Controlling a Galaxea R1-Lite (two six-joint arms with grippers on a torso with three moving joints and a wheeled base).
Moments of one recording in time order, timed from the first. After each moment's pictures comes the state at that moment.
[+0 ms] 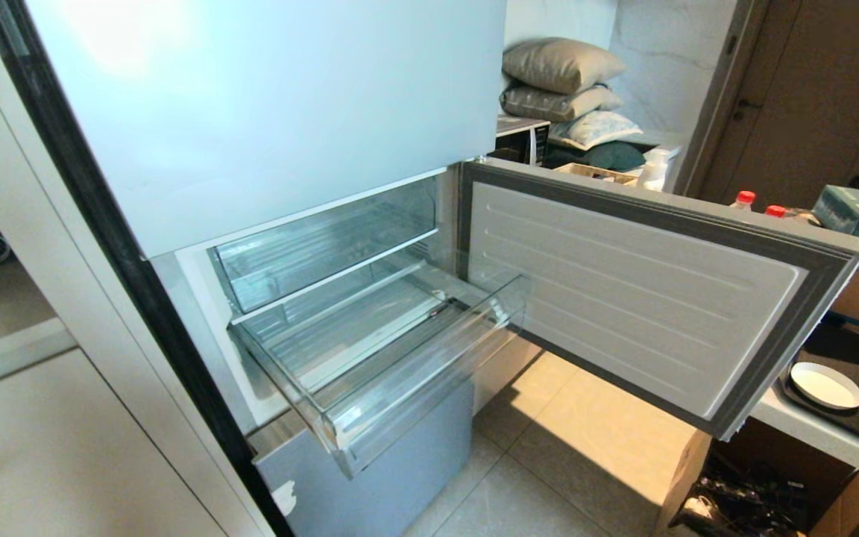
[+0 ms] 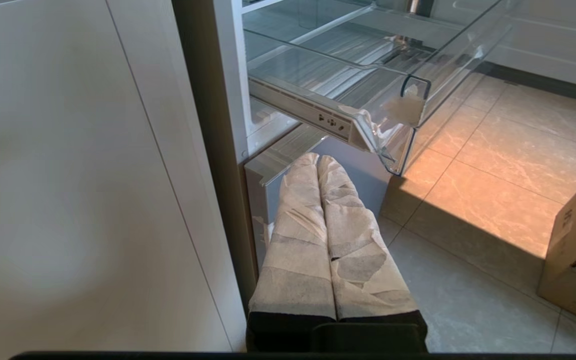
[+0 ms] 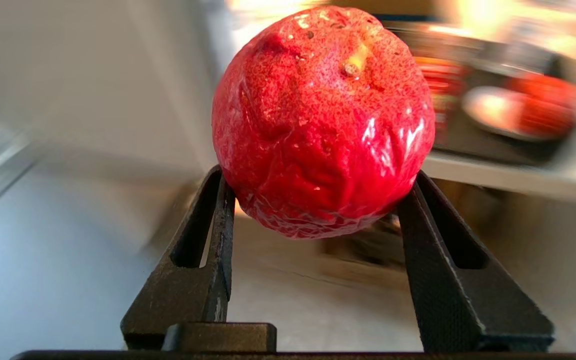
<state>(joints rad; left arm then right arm) 0.00 0.00 0.00 0.00 0.00 0.00 -0.37 0.63 -0.30 -0.18 -0.13 0.15</state>
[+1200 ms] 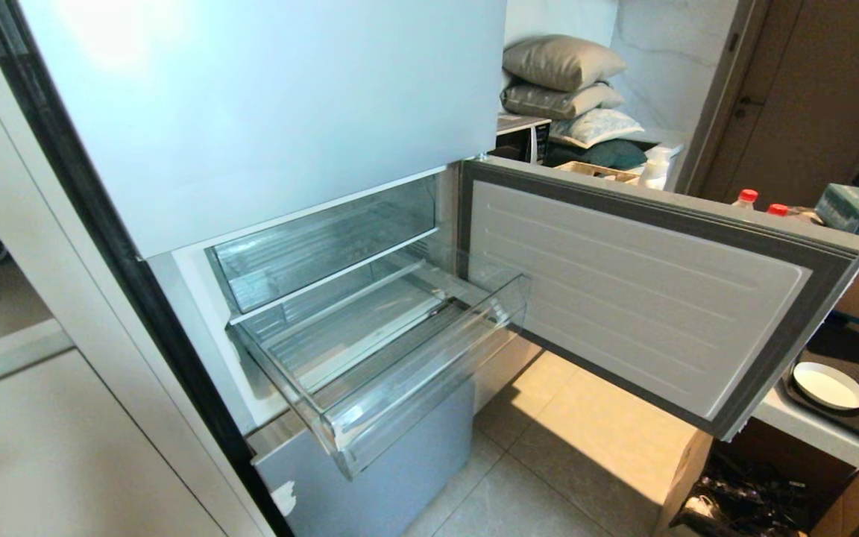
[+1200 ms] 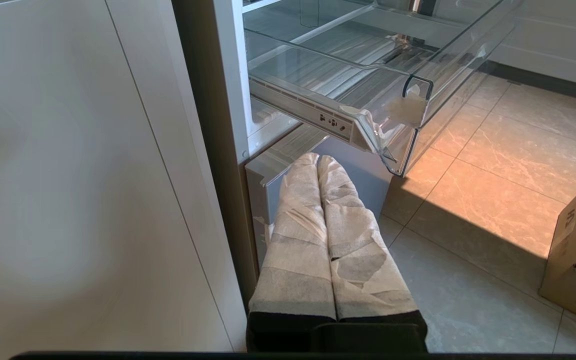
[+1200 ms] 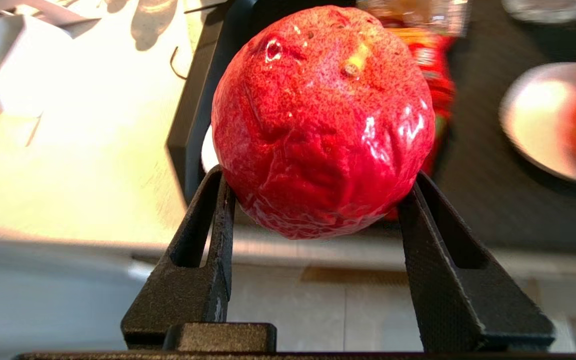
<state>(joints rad) 0.00 0.00 0.00 0.00 0.00 0.00 -0.79 1.91 -0.69 -0.85 0.21 0.19</state>
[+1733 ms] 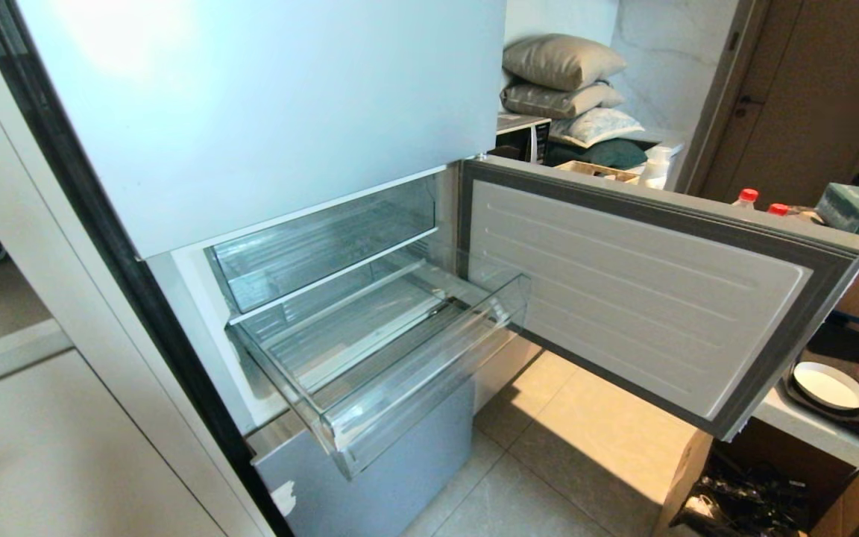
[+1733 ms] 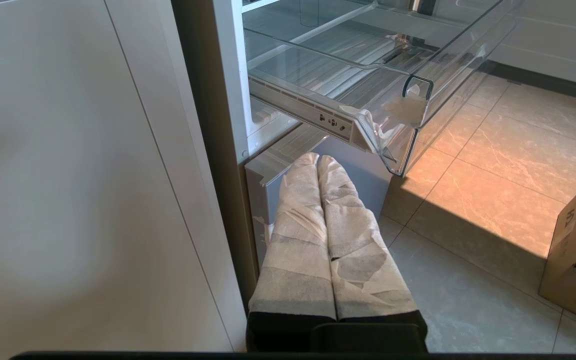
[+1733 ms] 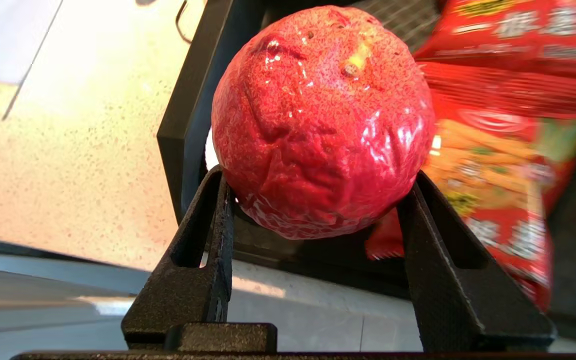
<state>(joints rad) 0.00 0.00 0.00 0.00 0.00 0.00 -0.73 2.18 -0.87 -0.88 0.26 0.19</state>
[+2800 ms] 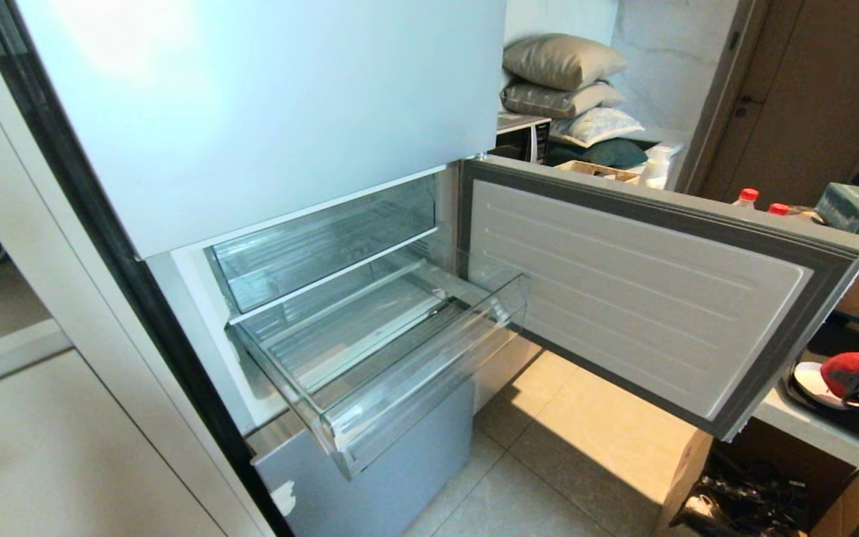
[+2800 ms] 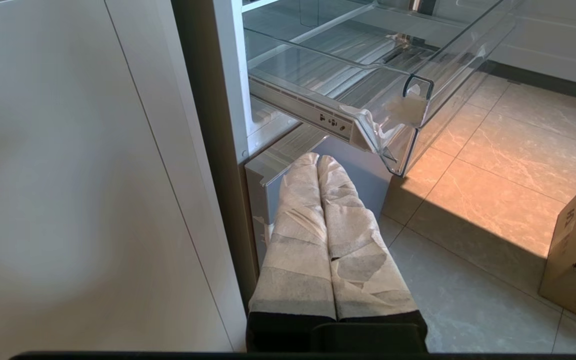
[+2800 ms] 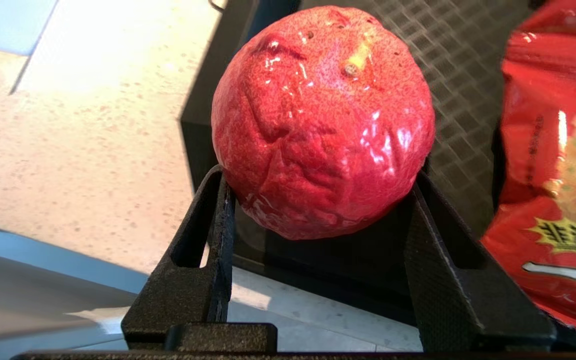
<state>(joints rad) 0.00 0.00 0.00 0.00 0.00 0.00 -0.67 2.28 -0.94 -0.89 0.28 0.21</state>
